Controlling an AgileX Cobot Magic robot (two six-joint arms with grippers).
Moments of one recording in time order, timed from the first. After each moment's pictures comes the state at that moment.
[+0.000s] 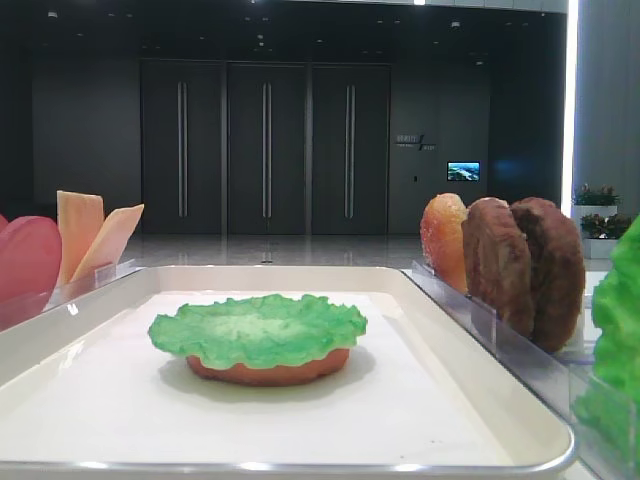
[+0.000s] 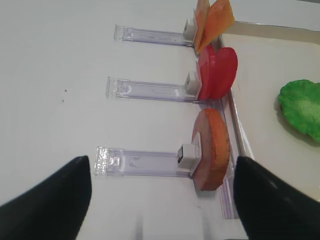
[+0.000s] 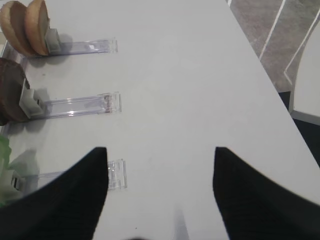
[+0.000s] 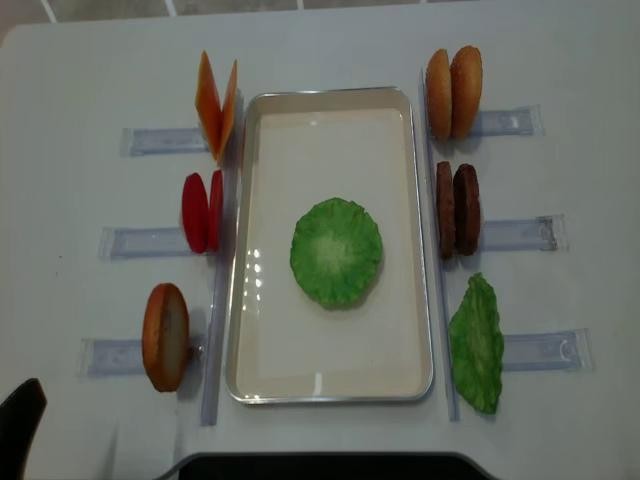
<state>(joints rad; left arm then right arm) -0.04 -0.01 -0.47 0.01 1.11 -0.14 -0.11 -0.01 -0.51 0.02 1.13 -0.05</state>
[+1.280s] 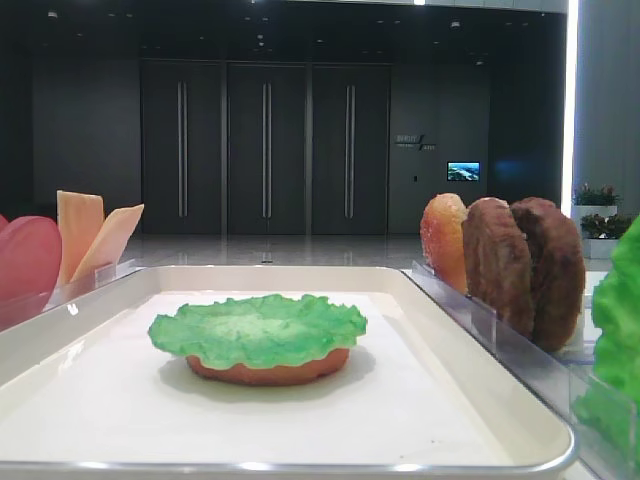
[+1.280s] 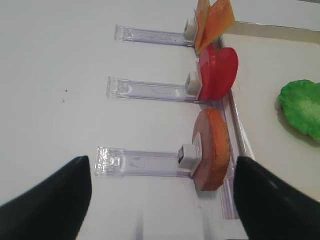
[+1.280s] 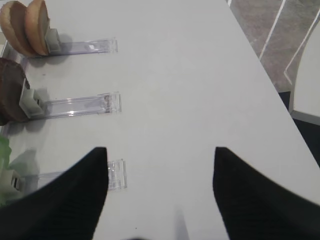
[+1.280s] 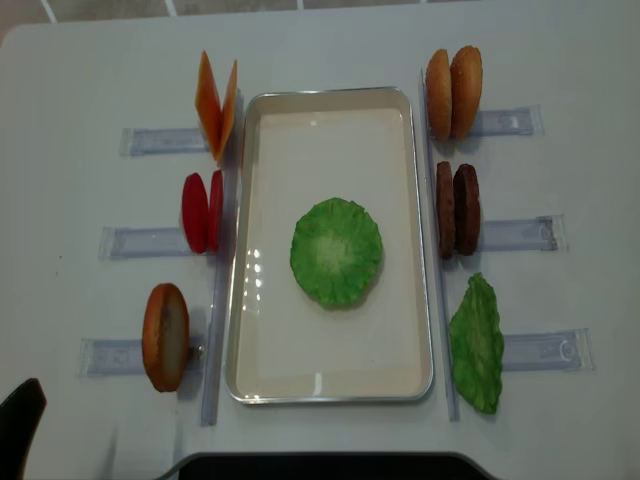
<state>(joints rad) -0.04 -0.01 -0.47 0.01 1.11 -0.14 -0.11 -0.01 -0.51 0.02 1.13 -0.05</state>
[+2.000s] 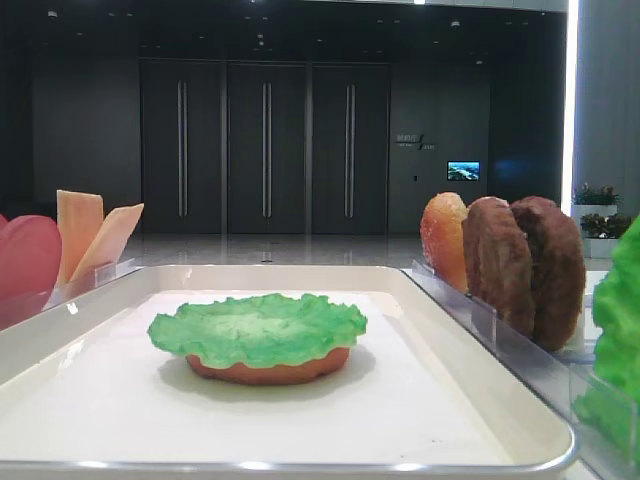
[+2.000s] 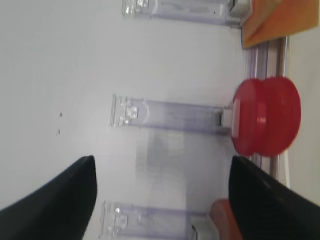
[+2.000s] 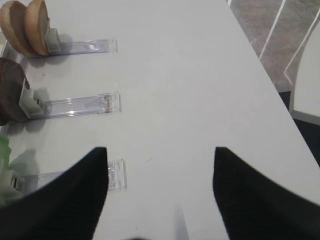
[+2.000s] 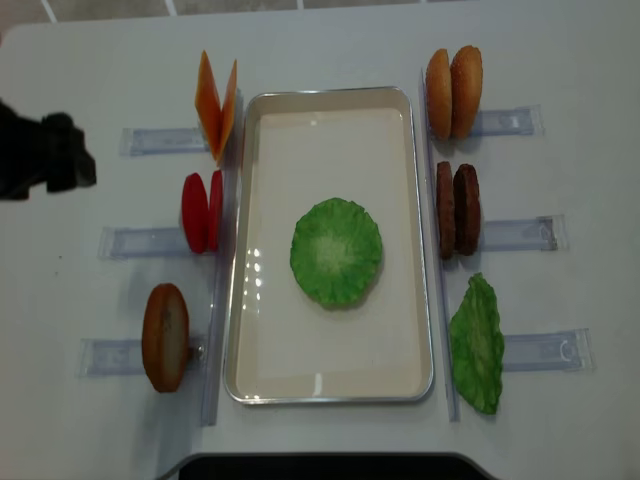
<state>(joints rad) -0.04 1.20 -0.97 0.08 0.93 -0.20 -0.11 -0.01 -0.51 0.02 1.13 -0.05</state>
